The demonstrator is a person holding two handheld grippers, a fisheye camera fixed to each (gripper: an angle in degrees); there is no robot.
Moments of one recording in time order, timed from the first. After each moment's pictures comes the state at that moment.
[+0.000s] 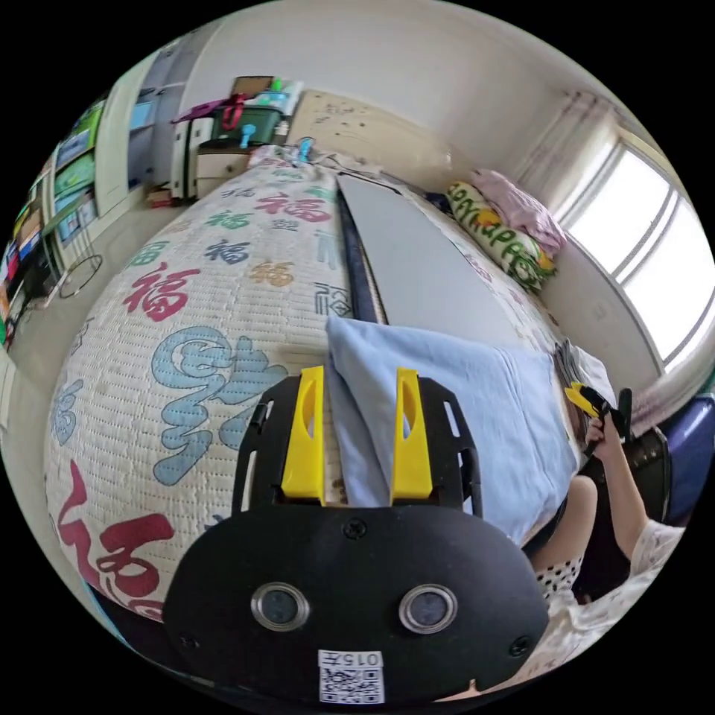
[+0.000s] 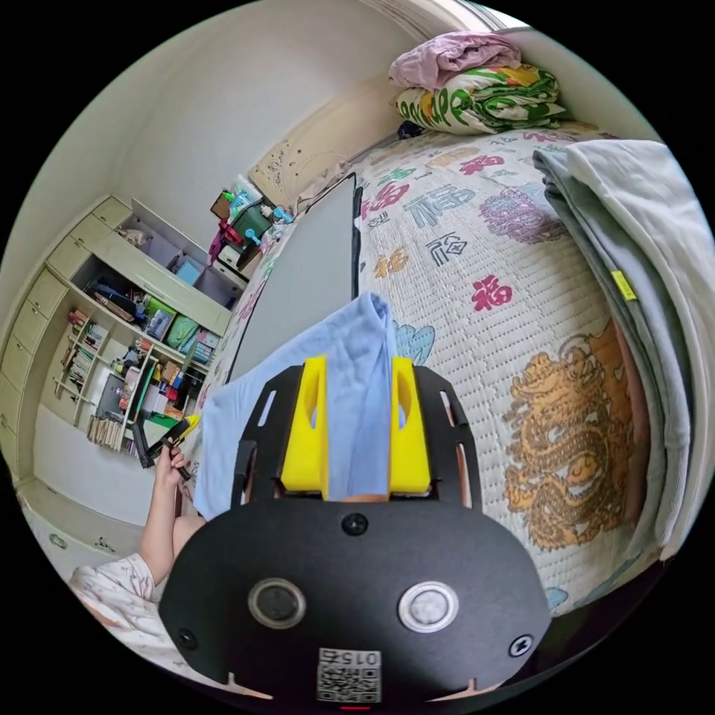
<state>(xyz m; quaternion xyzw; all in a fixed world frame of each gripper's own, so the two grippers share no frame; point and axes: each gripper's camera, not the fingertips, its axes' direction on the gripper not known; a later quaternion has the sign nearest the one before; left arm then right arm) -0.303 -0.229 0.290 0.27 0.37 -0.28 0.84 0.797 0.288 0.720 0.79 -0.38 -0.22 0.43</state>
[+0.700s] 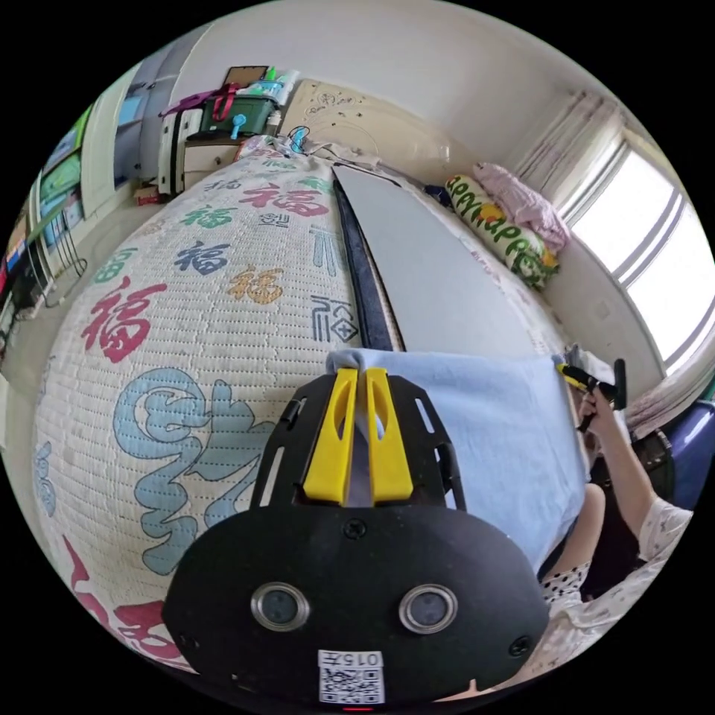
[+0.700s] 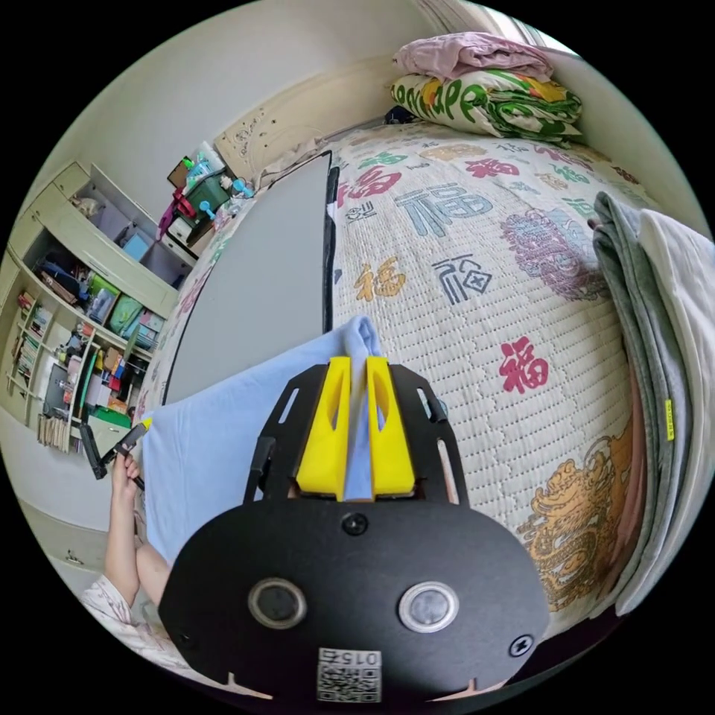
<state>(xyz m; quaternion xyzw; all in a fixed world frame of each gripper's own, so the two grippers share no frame) -0.329 -0.341 0.299 0.26 0.36 -0.25 0.86 0.693 0.224 0.598 0.80 -0.30 -0.15 0.50</state>
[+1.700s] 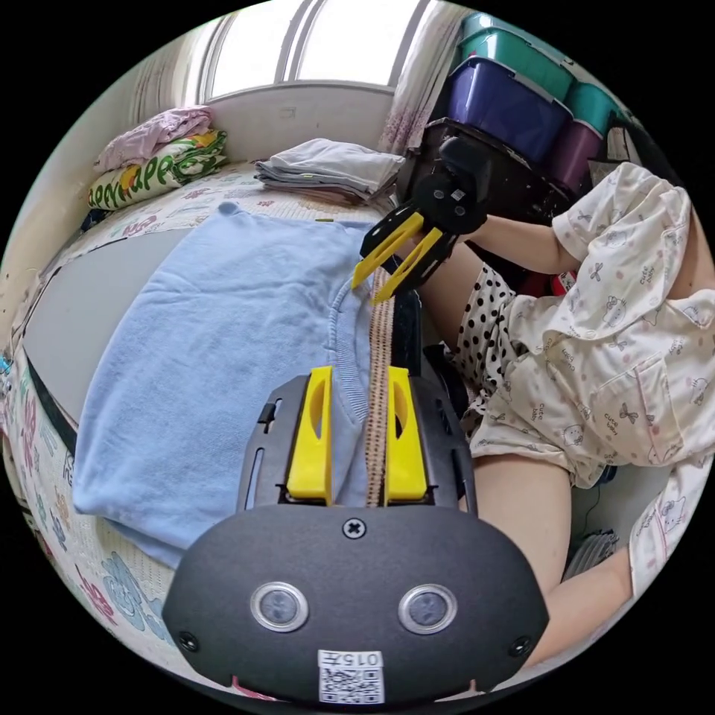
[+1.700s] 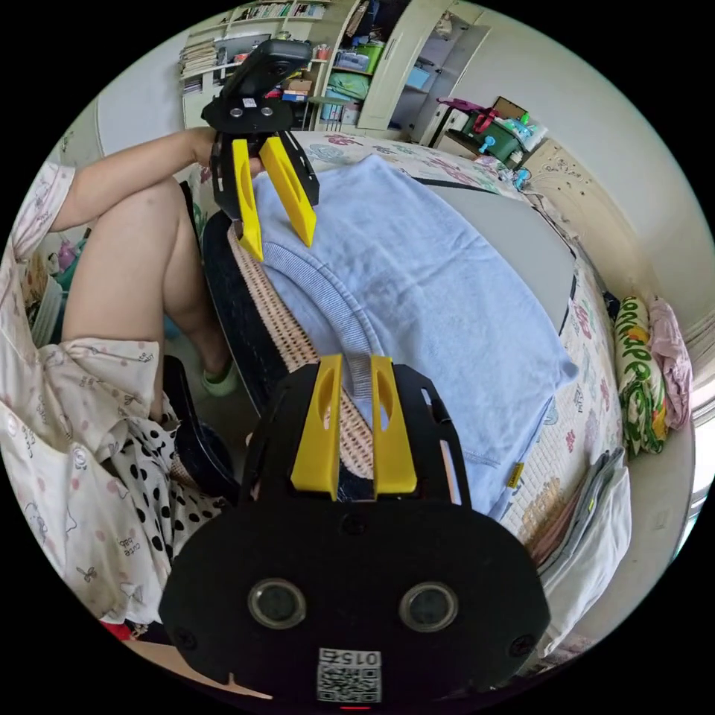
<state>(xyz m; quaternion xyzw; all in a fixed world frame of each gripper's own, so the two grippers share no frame) 0.093 -0.353 -0.081 0.32 0.38 0.36 0.79 0.520 -0.099 1.266 0.80 0.23 -0.36 0.42</state>
